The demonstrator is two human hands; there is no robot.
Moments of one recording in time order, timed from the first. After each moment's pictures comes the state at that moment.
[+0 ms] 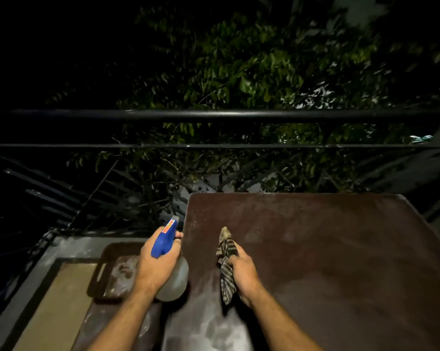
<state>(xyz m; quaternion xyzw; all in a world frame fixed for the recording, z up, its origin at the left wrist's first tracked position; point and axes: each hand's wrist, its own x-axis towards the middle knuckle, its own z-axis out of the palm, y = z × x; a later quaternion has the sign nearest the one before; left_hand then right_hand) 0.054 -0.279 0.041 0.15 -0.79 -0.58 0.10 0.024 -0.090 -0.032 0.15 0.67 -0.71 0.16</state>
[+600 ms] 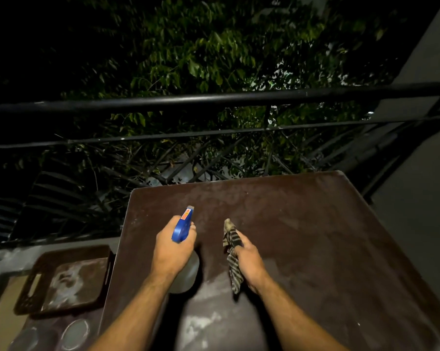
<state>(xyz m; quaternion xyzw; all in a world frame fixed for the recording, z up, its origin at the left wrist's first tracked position) 0.014 -0.087 0.032 0.09 -0.84 -0.53 0.05 0.014 0.093 -0.048 0.20 0.69 -0.68 0.12</state>
